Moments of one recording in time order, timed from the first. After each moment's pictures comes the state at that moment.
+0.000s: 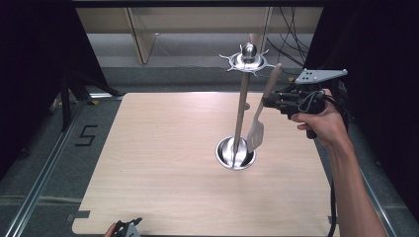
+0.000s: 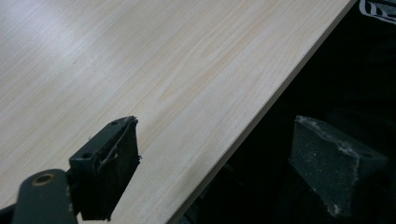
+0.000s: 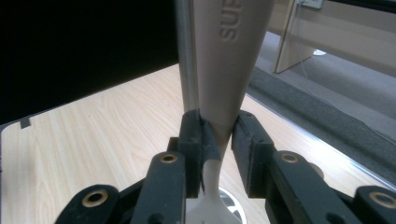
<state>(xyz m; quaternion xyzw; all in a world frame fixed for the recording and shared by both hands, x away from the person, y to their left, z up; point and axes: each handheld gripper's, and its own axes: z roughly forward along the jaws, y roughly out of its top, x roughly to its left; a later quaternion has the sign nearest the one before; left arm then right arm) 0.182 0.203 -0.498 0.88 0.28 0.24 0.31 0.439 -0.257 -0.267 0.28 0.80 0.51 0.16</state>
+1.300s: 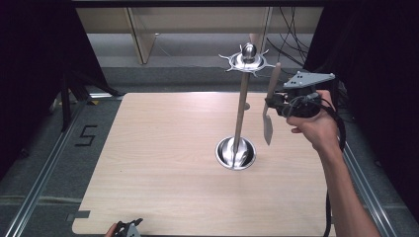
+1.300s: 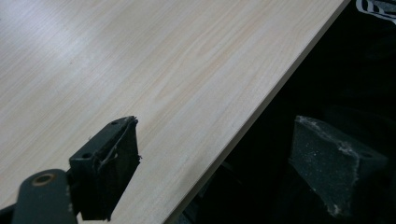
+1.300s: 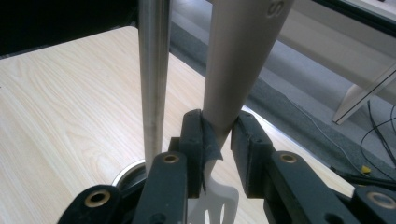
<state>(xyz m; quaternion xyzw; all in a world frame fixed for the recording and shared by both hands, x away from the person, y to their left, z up) 0.181 0.202 -0.499 0.88 0.27 0.23 0.31 0.424 -0.237 -0.262 0.32 0.81 0.41 0.28</state>
